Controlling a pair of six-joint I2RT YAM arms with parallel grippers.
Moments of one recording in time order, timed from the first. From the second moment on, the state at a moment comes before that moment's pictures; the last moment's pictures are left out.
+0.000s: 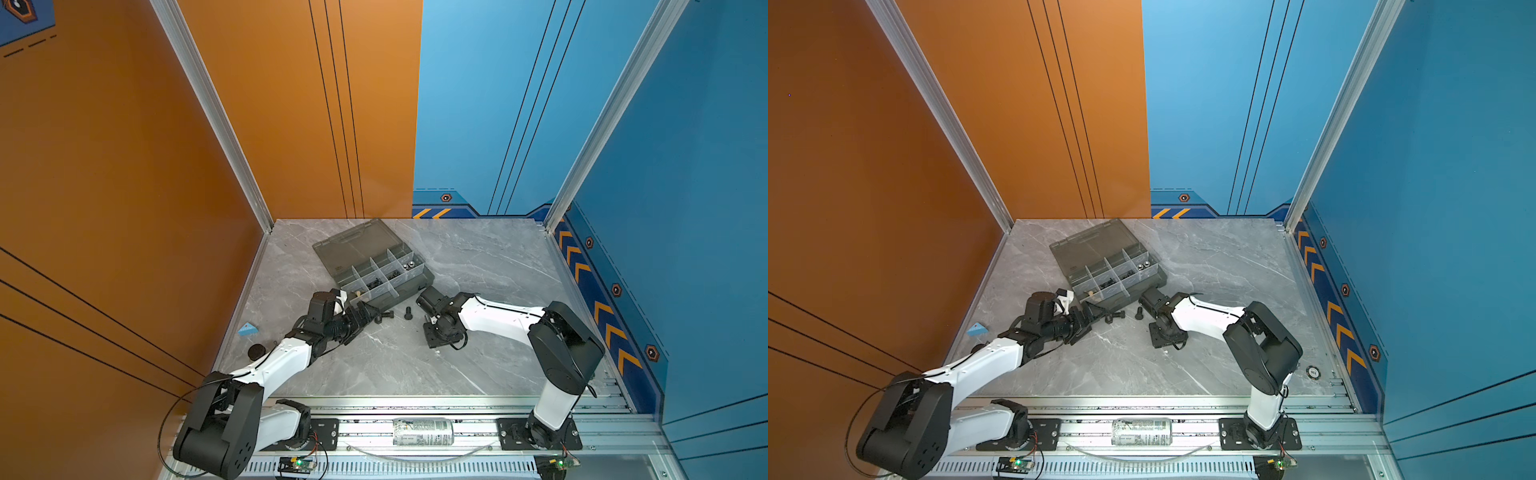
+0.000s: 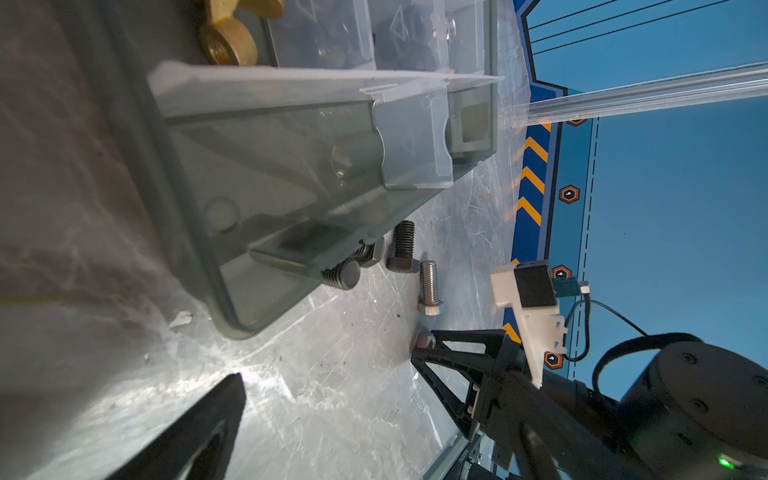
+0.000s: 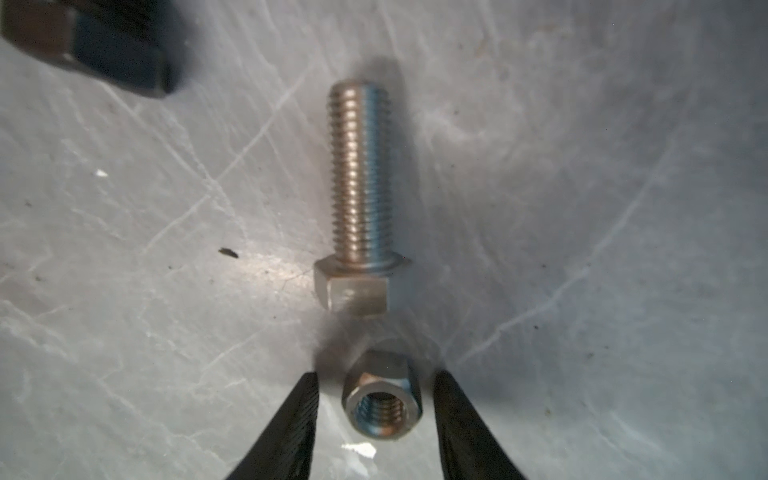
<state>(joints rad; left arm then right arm) -0.28 1.22 0.45 0.08 0.51 -0.96 0.78 1.79 1.10 -0.70 0.02 0.54</state>
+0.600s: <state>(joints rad) -0.28 1.22 0.45 0.08 0.51 -0.96 0.81 1.82 1.14 -0.72 0.07 0.48</state>
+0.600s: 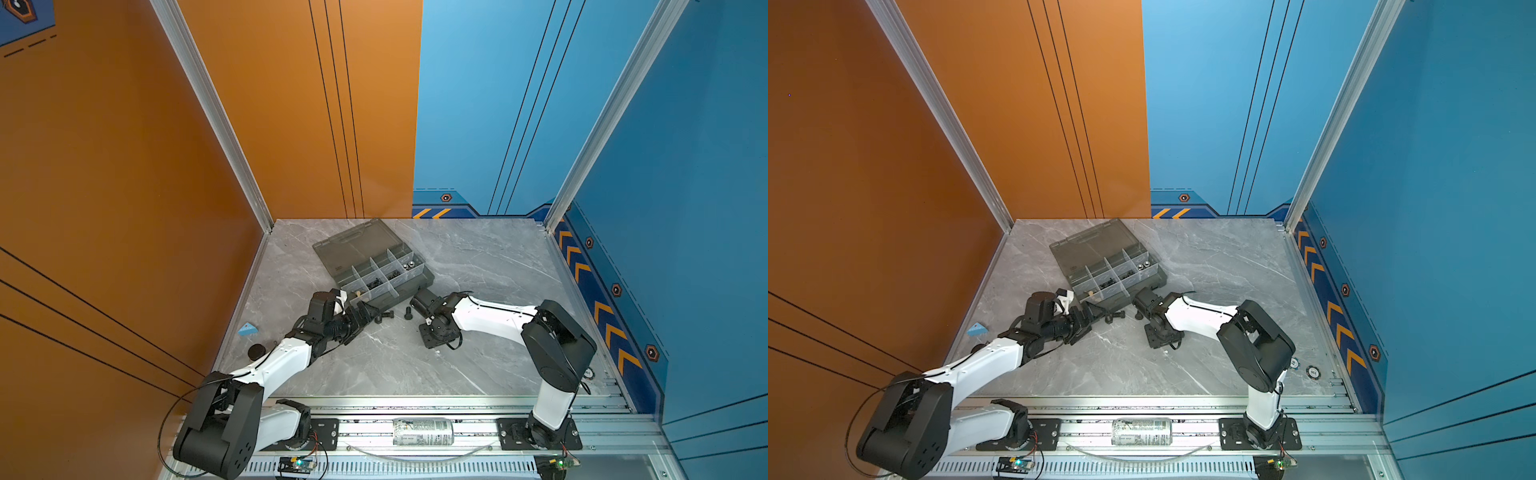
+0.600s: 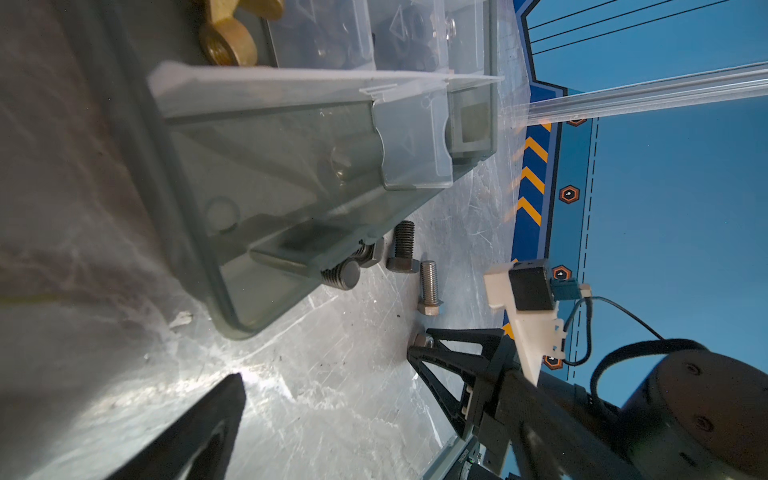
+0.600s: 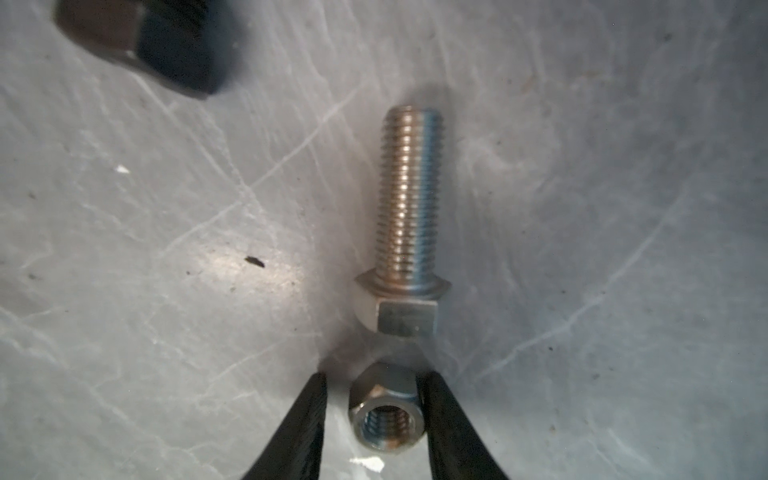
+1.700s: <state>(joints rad) -0.26 1.23 0.44 0.11 0.51 -0.97 0.68 1.73 1.27 -0.80 -0.10 0.36</state>
